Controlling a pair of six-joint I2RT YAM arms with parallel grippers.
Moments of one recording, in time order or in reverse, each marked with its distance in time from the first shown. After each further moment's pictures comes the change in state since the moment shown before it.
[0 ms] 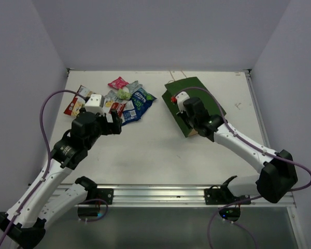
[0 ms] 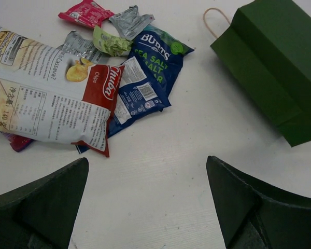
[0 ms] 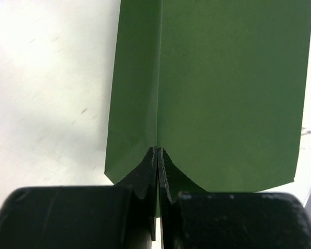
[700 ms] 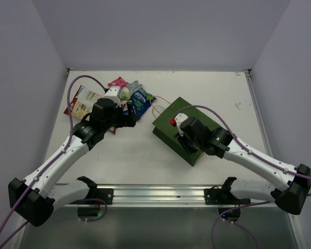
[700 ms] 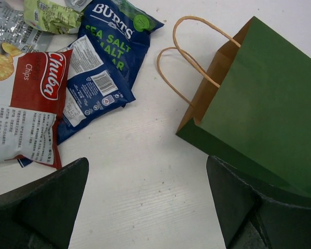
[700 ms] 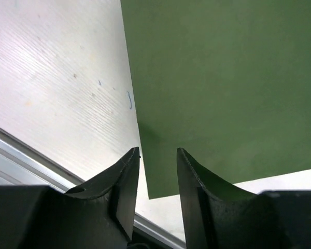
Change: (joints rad) left arm 0.000 0.307 0.051 0.142 0.153 -0.076; right arm 0.298 -0.229 -0.043 -0.439 -0.068 0.264
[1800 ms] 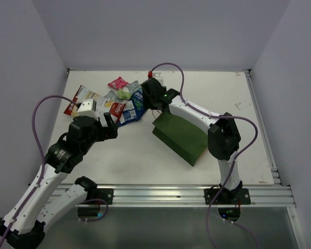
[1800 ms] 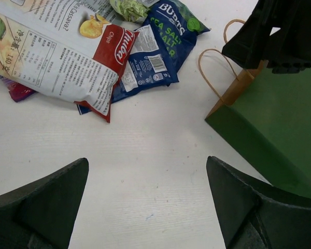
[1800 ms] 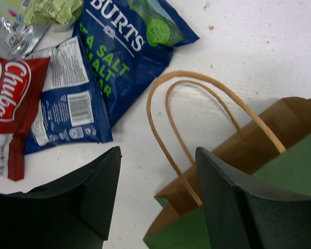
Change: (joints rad) left arm 0.000 -0.343 -0.018 -0.321 -0.186 -0.107; right arm -0.132 0.887 0.787 0.243 0.135 0.426
